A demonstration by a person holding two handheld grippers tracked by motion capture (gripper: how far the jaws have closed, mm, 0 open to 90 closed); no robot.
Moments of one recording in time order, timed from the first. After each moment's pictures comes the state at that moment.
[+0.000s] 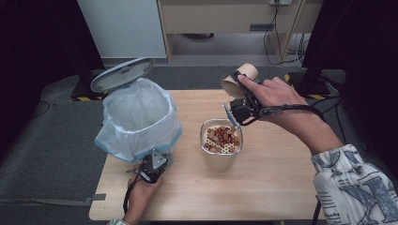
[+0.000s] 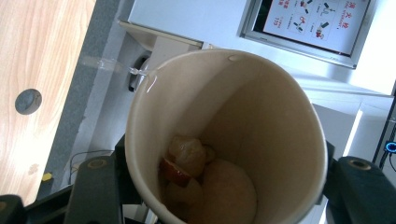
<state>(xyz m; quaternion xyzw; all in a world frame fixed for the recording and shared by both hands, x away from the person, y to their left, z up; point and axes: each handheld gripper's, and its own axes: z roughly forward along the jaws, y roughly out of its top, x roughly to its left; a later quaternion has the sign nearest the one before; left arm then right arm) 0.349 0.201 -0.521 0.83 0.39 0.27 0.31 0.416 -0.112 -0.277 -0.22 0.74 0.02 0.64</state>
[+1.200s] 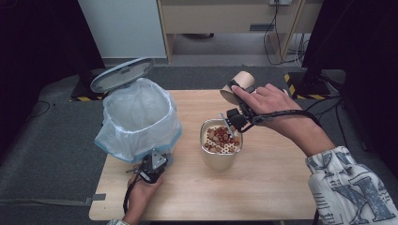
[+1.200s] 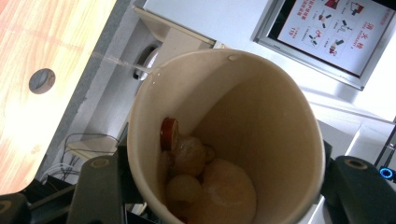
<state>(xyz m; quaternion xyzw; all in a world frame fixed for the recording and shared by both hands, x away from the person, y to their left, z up) 0.350 0.202 -0.521 0.83 0.39 0.27 0.31 0.418 -0.106 -0.306 -0.26 0.73 -0.04 0.63</state>
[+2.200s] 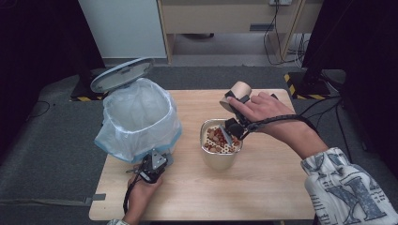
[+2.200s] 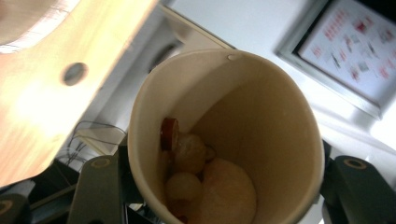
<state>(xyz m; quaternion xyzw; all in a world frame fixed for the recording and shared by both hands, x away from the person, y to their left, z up) 0.349 0.202 -0.521 0.83 0.39 0.27 0.31 0.419 -0.101 -0.340 -0.32 0.74 -0.09 0.59</state>
